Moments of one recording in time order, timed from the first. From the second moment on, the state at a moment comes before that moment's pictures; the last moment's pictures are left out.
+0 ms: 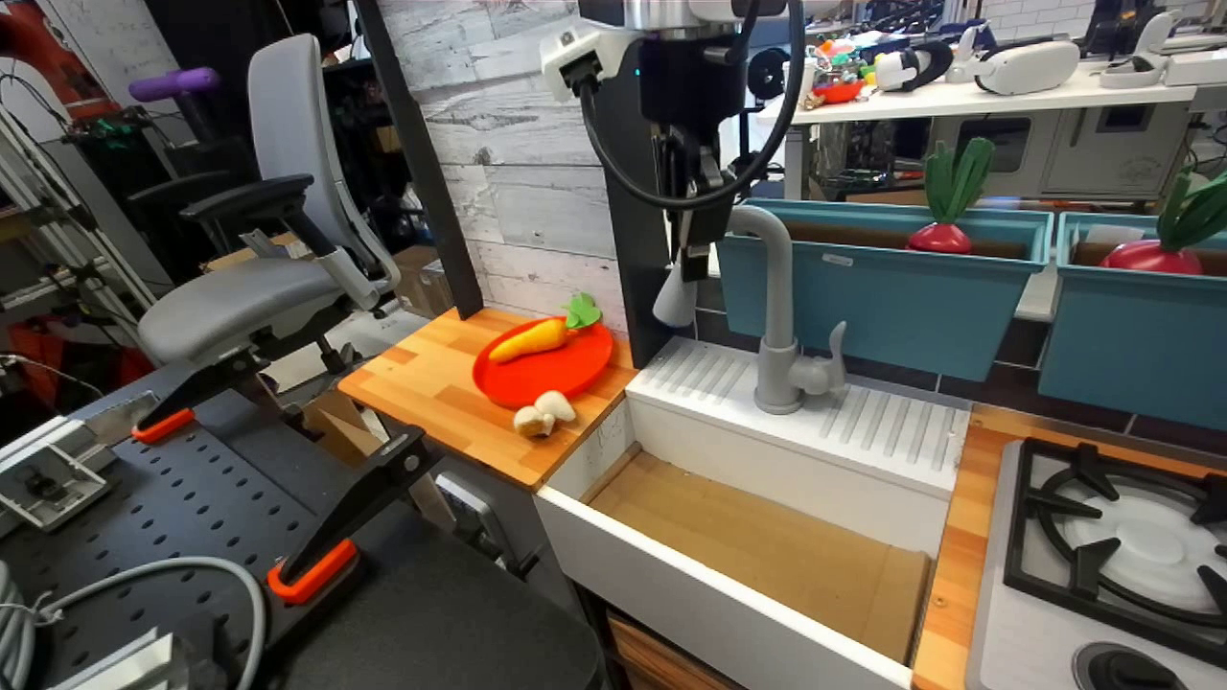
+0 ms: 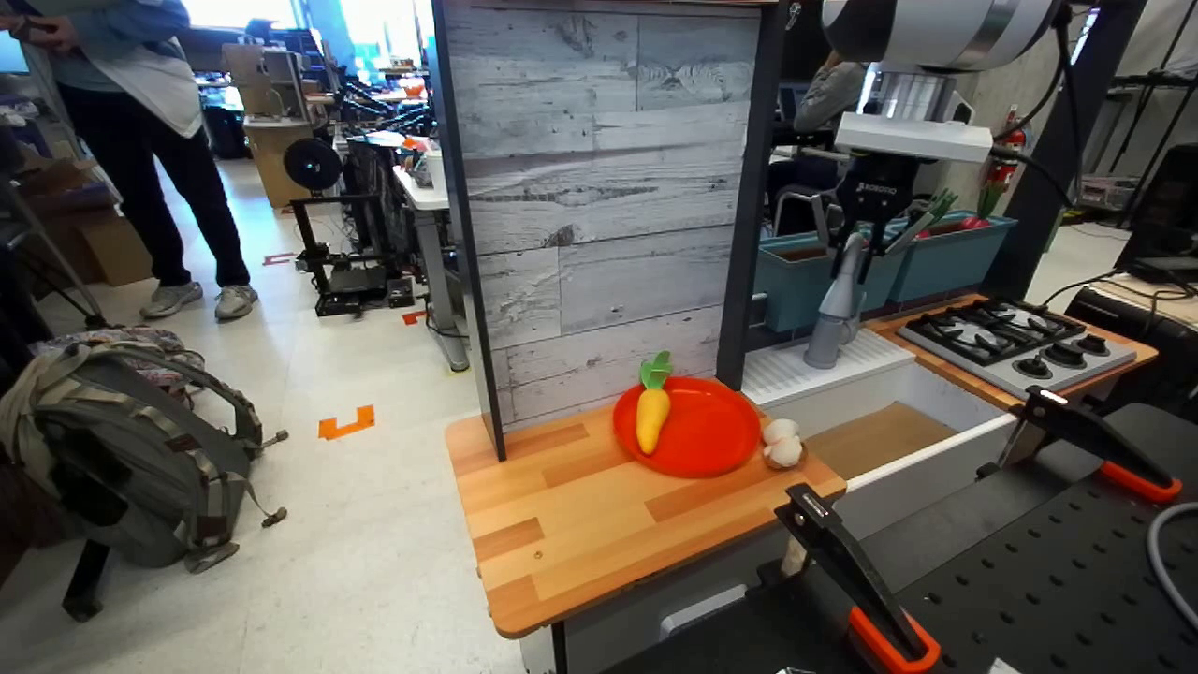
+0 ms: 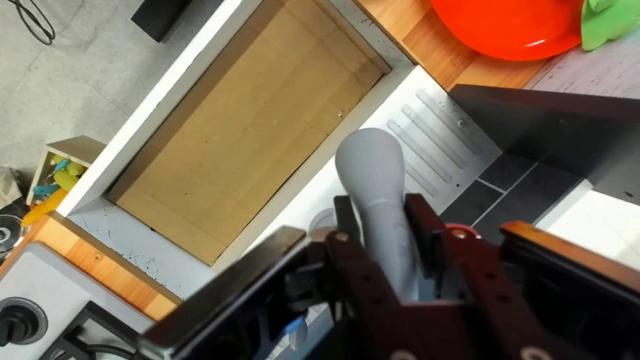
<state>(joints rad) -0.15 0.70 -0.15 -1.78 0.25 2.42 0.32</state>
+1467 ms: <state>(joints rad) -0.22 0.71 -0.15 -1.74 0.08 2.33 -0.27</state>
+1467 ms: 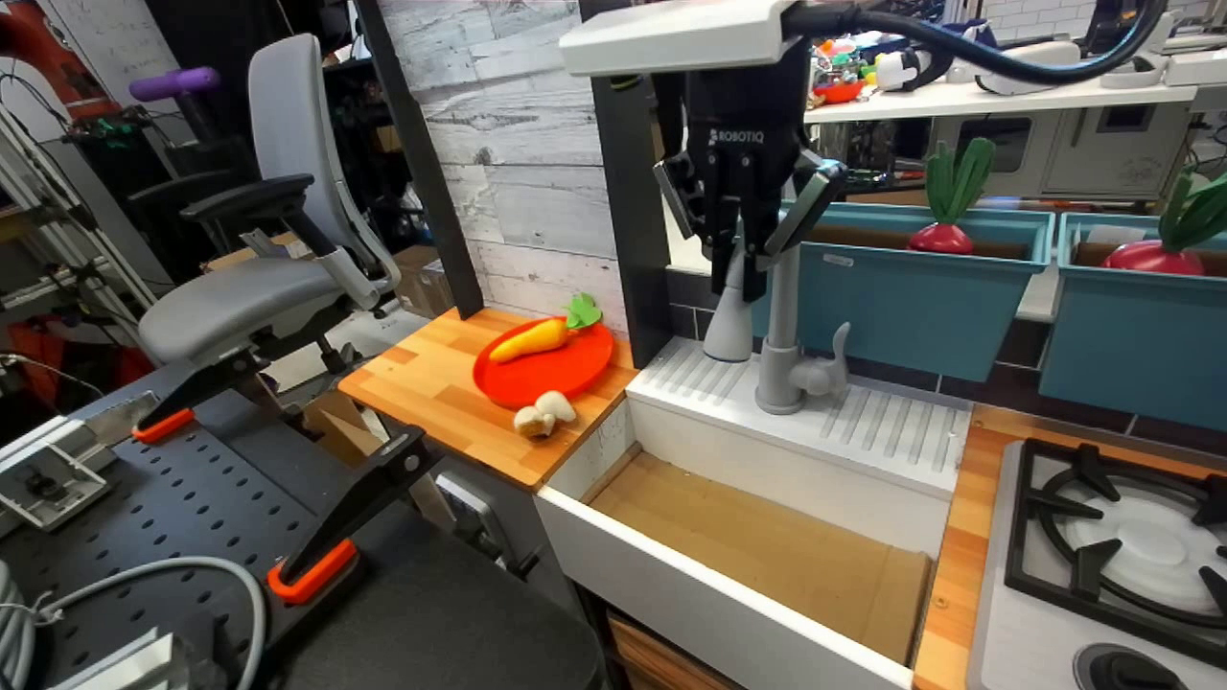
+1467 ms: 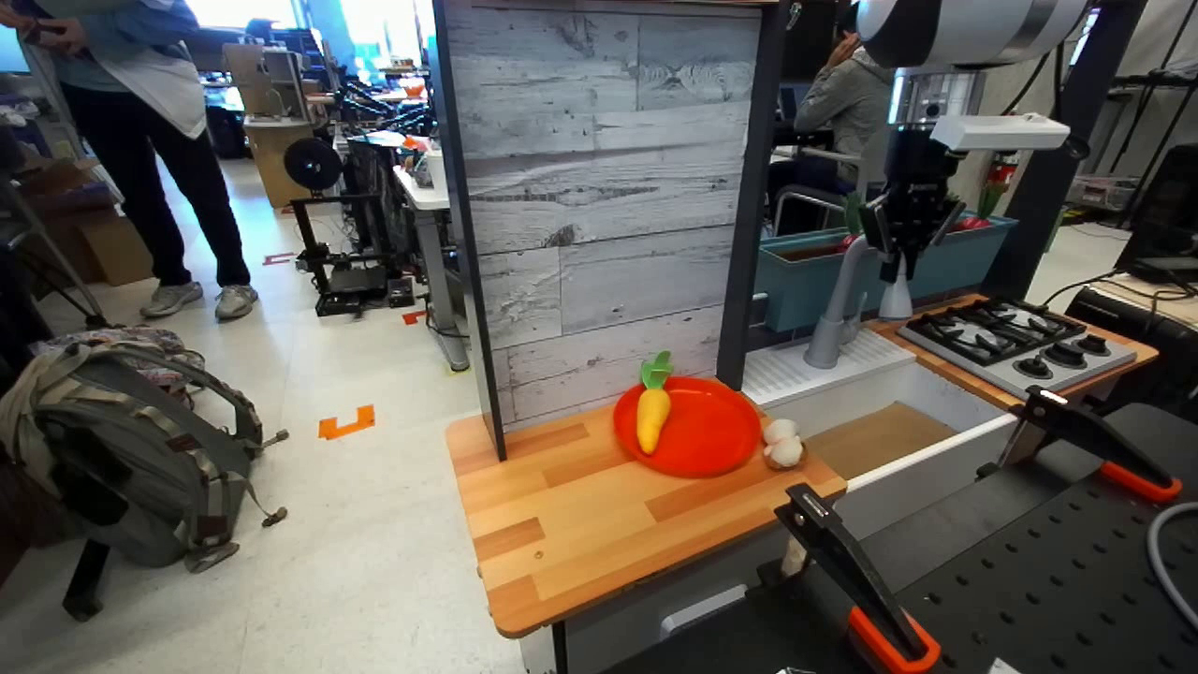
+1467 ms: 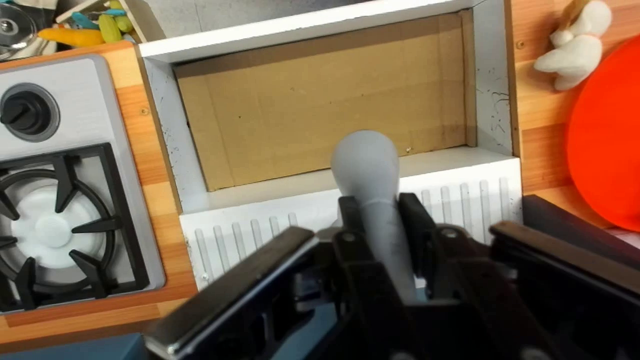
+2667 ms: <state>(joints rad) -0.24 0.69 -0.15 -1.81 -0.05 2.47 -0.31</state>
